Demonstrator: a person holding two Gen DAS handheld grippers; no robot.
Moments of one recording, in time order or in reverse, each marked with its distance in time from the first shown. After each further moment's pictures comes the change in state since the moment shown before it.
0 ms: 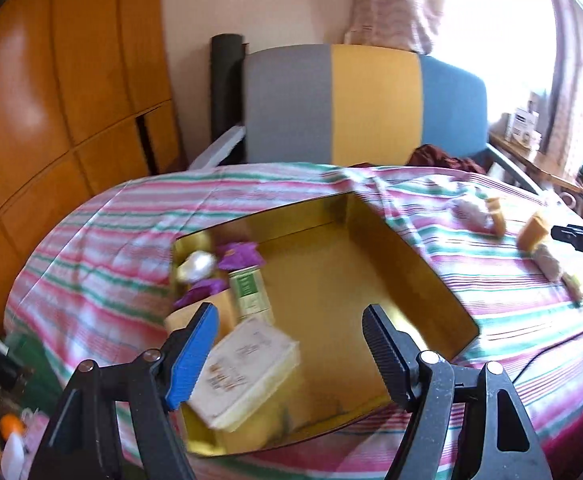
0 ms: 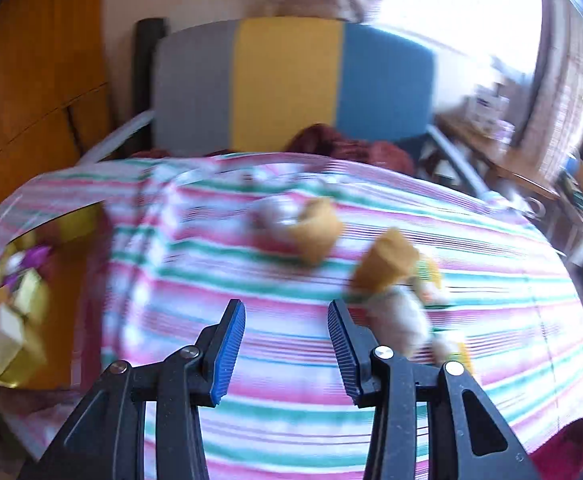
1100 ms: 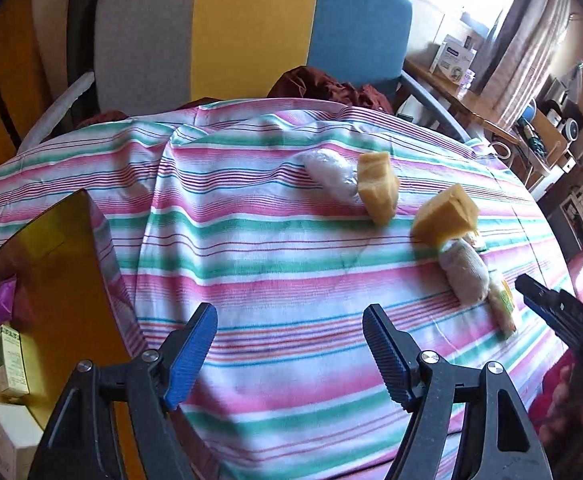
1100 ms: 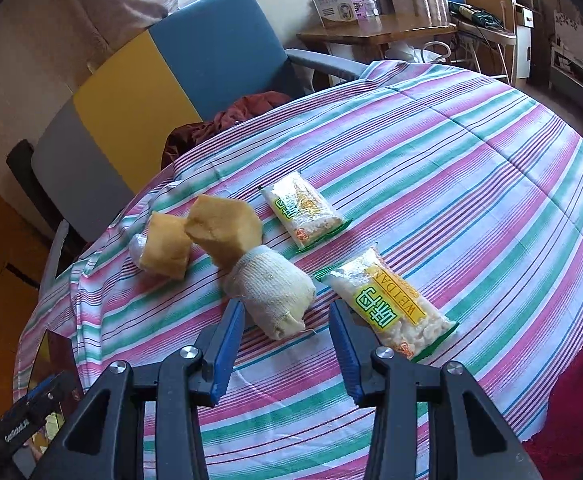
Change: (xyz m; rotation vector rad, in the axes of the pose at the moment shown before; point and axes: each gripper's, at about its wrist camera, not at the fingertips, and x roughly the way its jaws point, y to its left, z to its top) left arm 0.143 -0.216 0.084 0.058 0.328 -0.315; right arm 0.030 -0.140 -0.037 0.601 0.101 0.019
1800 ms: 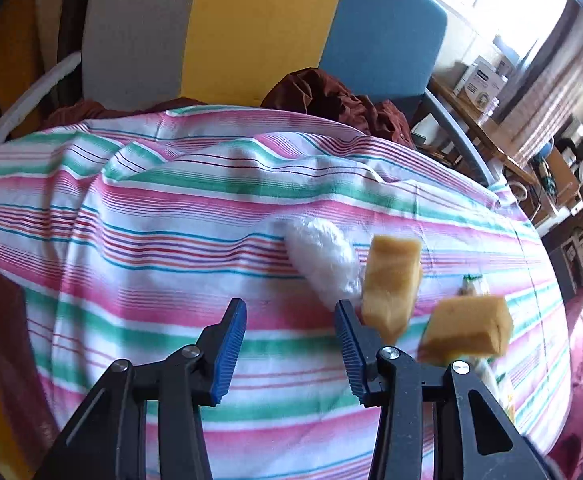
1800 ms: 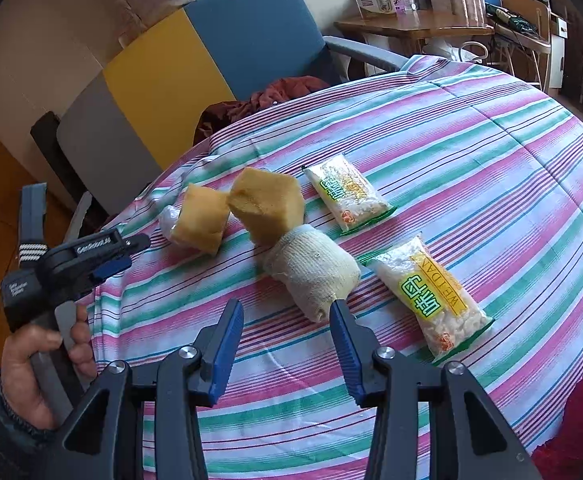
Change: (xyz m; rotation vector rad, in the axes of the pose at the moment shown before) left arm 0.098 -0.016 0.092 -0.138 0.014 -0.048; right arm 0.006 0.019 -0.006 -0.081 0.054 0.080
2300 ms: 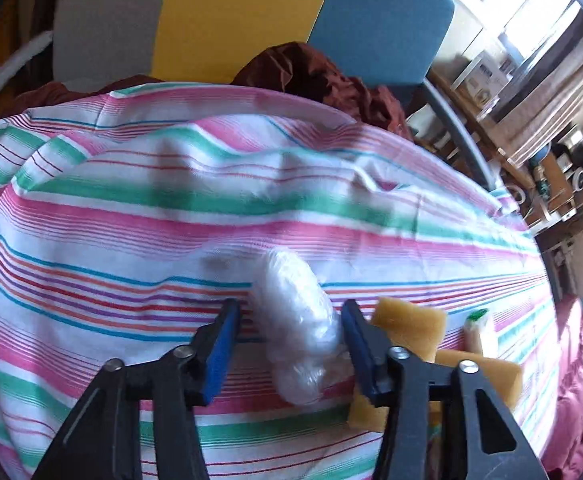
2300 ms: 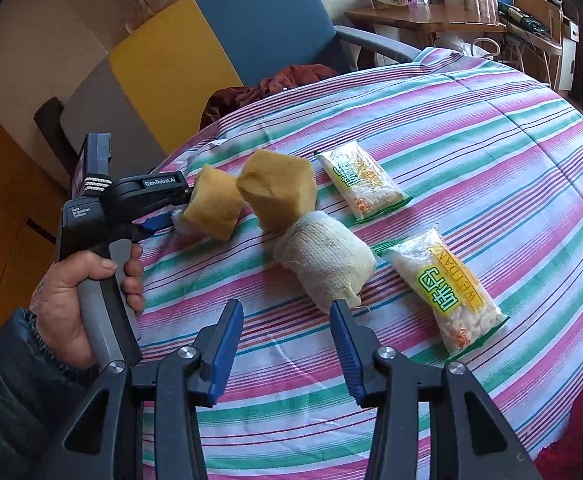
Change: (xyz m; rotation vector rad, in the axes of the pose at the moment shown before) left arm 0.064 -0.025 0.027 0.001 0.045 -0.032; right arm 0.007 0.008 -0.002 -0.028 0.042 0.007
